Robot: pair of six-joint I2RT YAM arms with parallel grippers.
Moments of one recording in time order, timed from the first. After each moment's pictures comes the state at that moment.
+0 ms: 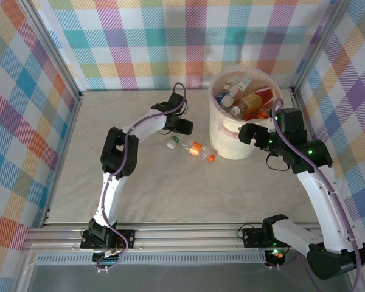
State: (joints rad) left arm -0.50 2.29 1.90 -0.69 0.00 -0.19; right arm 0.28 1.02 1.30 -1.04 -0.02 0.49
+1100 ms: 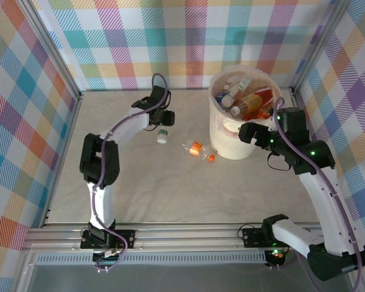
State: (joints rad) left arm -0.42 1.98 1.72 -0.66 -0.10 -0.27; right arm 0.28 1.00 1.33 -1.04 -0.03 0.46
